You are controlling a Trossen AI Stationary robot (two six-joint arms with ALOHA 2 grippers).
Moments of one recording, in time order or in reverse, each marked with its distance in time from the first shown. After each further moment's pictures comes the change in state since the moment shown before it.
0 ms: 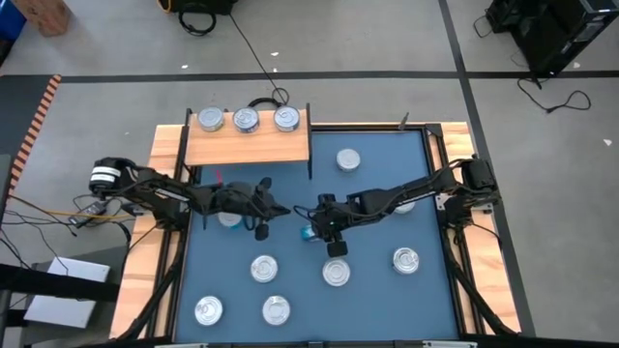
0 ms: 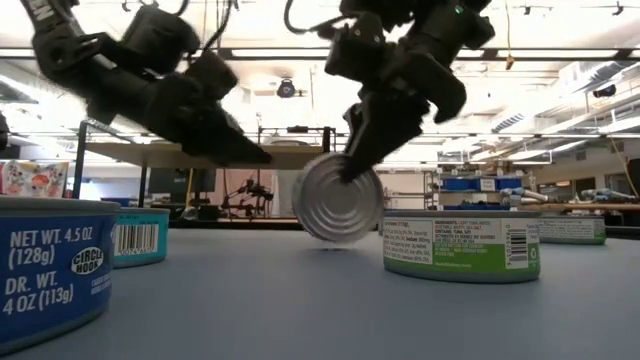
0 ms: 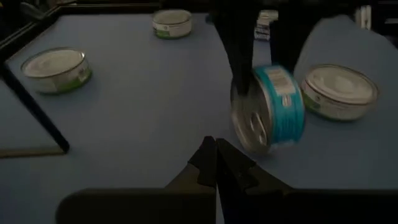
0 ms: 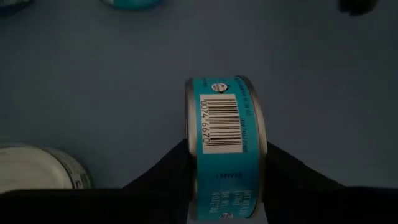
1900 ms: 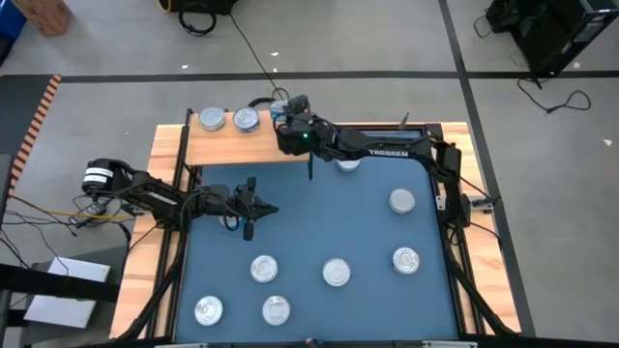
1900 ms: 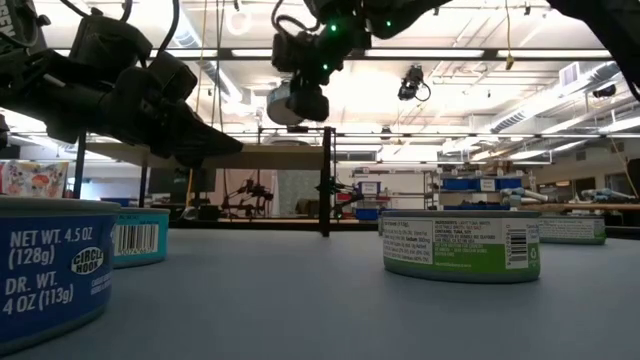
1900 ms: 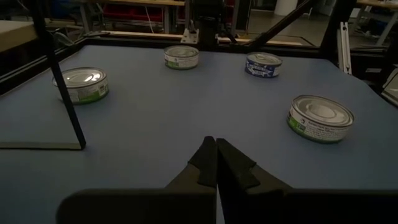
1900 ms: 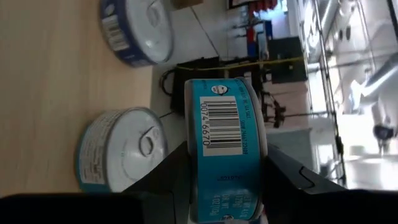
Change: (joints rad) left arm -0.002 -0.059 -0.224 0.352 -0.020 -0.078; right arm -0.382 0.234 0.582 0.248 0.617 -1.023
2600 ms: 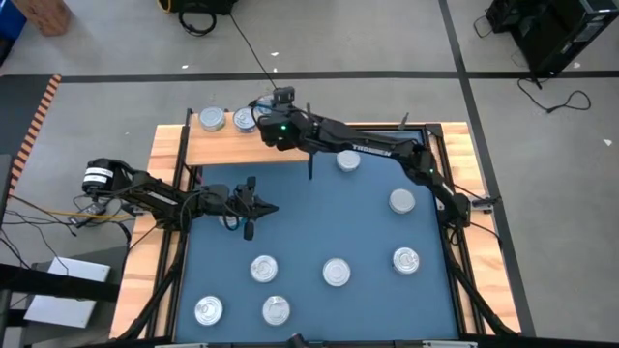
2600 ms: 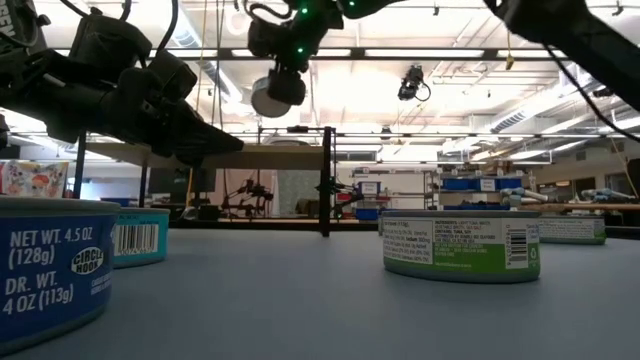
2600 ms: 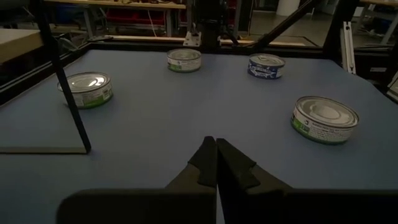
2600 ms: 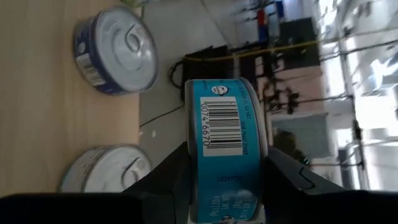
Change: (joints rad) left arm 0.000 0.000 0.001 0.007 -0.013 0.020; right arm 0.008 0.248 0.543 -0.402 0.045 0.133
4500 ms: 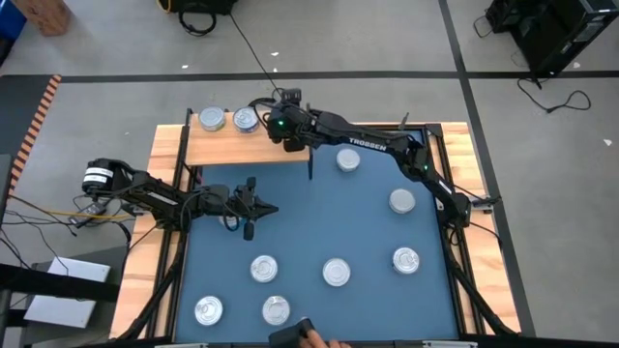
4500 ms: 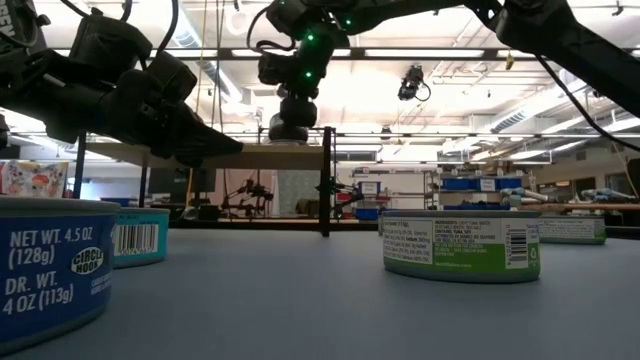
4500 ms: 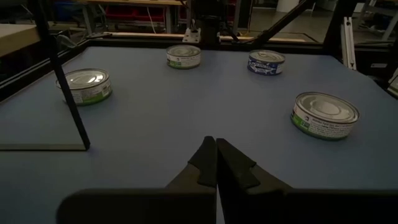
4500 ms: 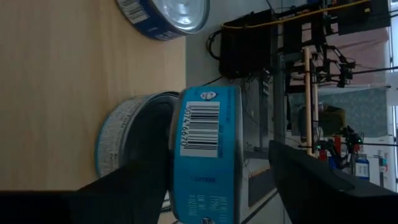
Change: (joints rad) left arm -0.003 0.000 0.000 -0.012 0.000 0.002; right arm -0.056 0.044 0.030 -0.219 -0.068 0.171
